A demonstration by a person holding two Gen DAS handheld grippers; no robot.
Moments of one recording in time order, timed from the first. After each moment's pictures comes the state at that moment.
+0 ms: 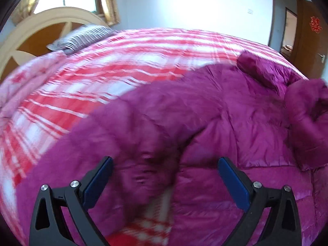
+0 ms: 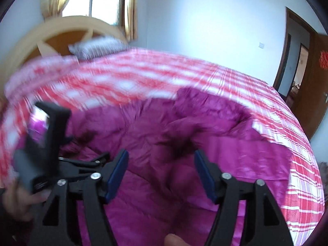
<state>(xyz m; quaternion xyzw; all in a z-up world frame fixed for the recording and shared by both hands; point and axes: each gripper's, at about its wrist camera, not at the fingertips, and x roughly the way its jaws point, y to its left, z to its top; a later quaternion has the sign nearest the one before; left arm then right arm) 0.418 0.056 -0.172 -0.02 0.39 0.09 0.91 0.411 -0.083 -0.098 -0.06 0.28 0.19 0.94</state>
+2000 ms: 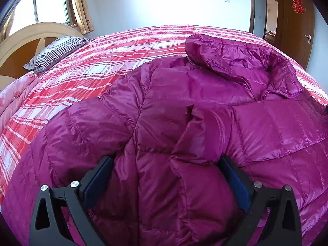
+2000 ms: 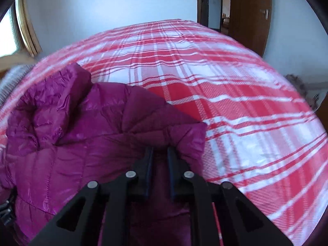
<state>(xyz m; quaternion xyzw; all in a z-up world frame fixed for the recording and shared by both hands) 0.486 -0.041 -0.203 0.02 0.41 0.03 0.91 0.538 -0.260 -0.181 0.06 0.42 -0.07 0.90</state>
